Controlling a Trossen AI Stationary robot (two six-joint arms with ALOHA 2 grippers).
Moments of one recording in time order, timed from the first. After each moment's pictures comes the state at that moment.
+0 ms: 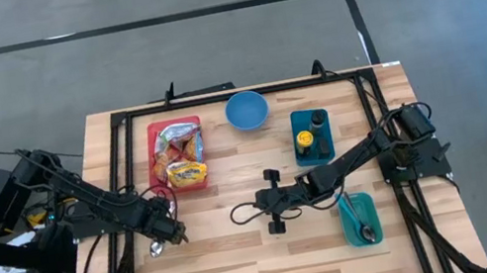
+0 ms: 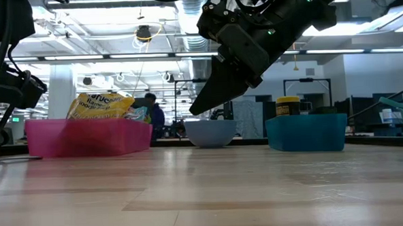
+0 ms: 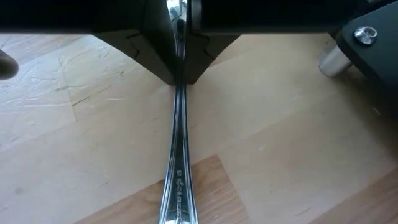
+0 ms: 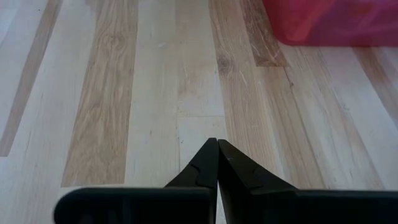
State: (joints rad) left arm -0.53 1.28 0.50 -0.79 0.01 -1.63; right arm 0.27 1.88 1.06 0.07 0.32 0.18
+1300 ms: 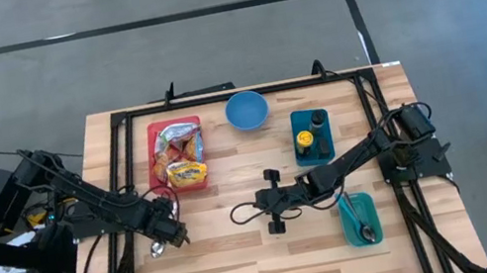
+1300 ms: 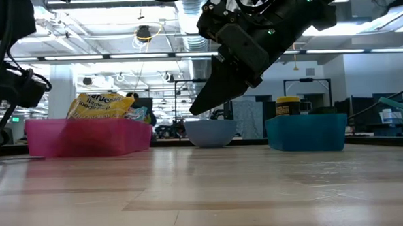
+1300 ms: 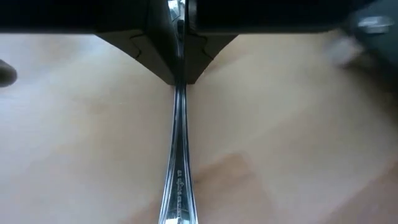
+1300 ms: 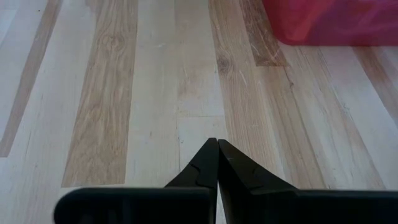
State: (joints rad) left arm -0.53 1.29 0.53 -0.79 0.00 -1.54; right arm 0.27 1.88 1.06 0.07 0.32 0.18
